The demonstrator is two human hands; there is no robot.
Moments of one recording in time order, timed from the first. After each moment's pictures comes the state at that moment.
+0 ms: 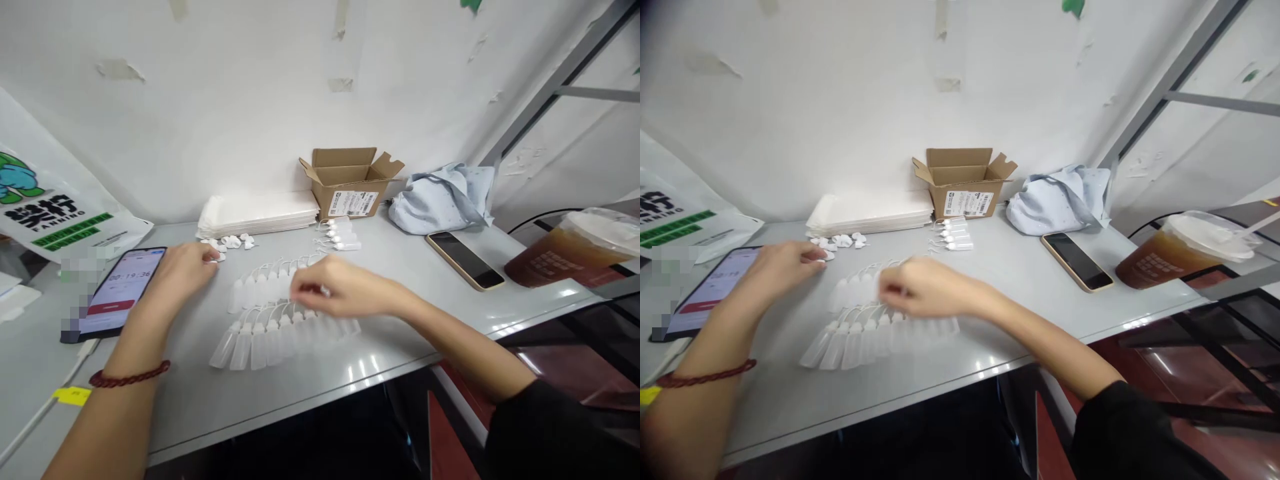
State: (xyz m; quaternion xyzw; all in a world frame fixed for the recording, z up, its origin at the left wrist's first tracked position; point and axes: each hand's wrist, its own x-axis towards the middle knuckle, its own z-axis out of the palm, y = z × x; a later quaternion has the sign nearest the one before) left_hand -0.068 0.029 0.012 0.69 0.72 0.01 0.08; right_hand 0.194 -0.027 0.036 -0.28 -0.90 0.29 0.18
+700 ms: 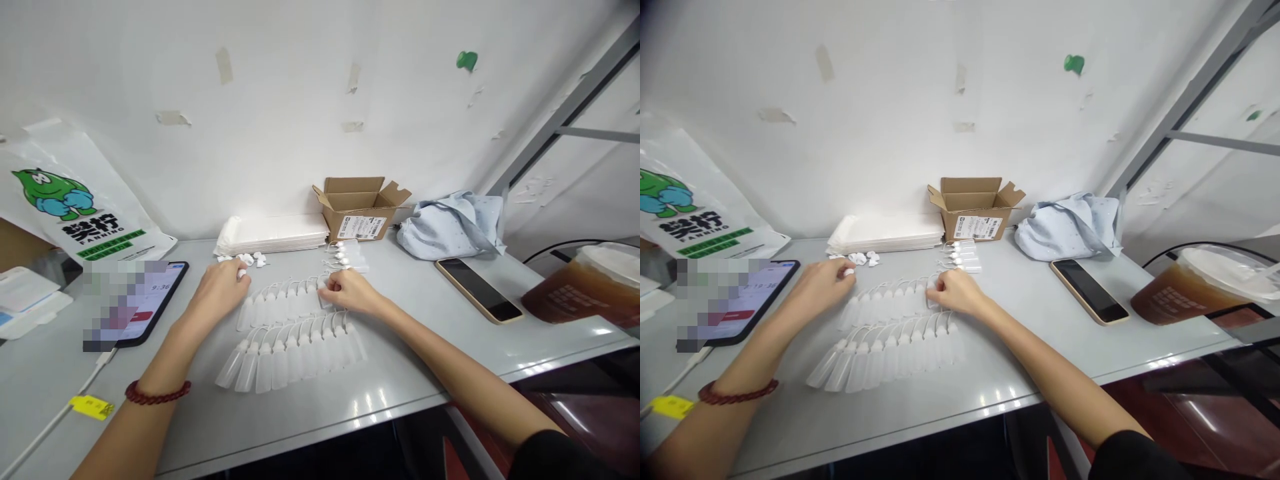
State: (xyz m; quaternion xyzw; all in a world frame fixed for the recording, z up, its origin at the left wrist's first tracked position) left_hand -0.044 0.019 0.002 0.73 0.68 0.10 0.05; right_hand 0.212 0.020 -0.028 -0.54 -0.79 0.23 0.16
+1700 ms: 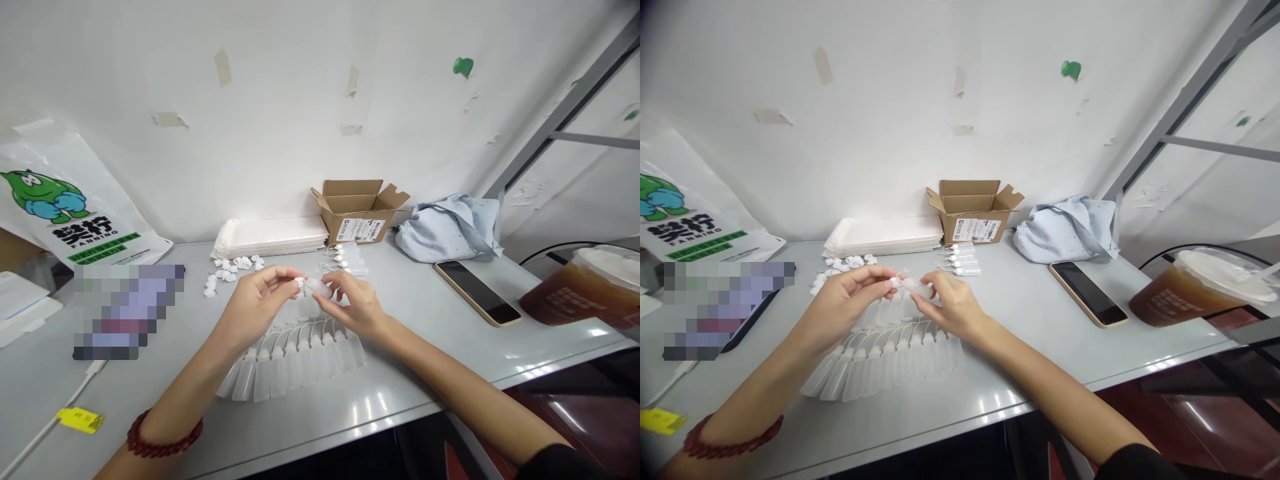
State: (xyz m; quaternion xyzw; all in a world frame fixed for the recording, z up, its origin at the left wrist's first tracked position) left_hand 0.014 -0.025 0.022 0.62 0.51 0.40 0.44; right_hand 0.205 -0.008 -0.034 -0.34 -0.82 -0.01 0.45
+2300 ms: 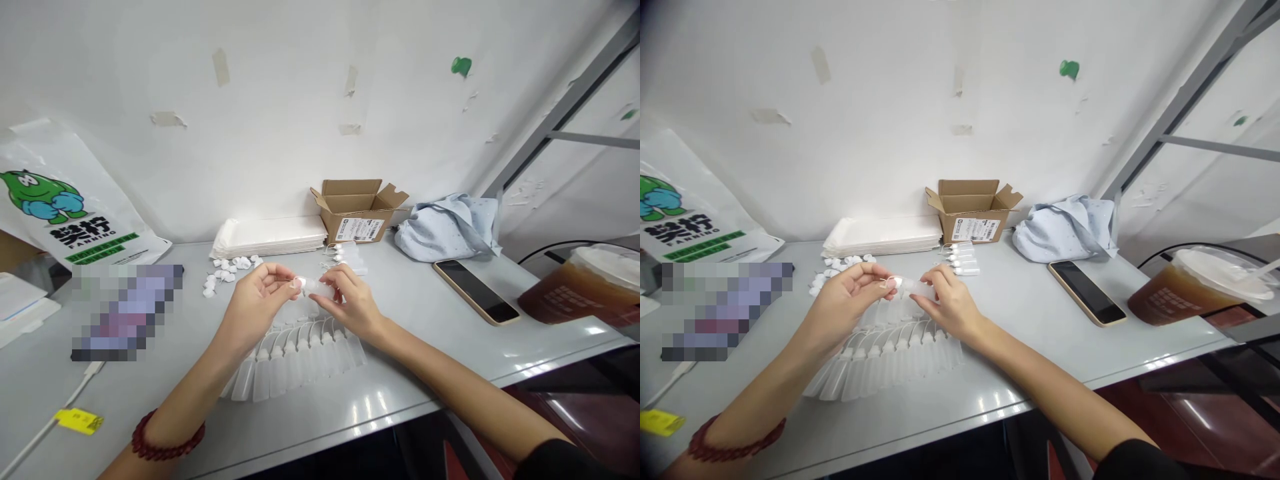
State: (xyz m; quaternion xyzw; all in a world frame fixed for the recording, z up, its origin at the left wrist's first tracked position) left_hand 0.020 -0.025 0.015 0.57 0.50 0.45 0.47; right_hand 0.202 -0.006 -0.039 -0.36 -0.81 0.04 0.47
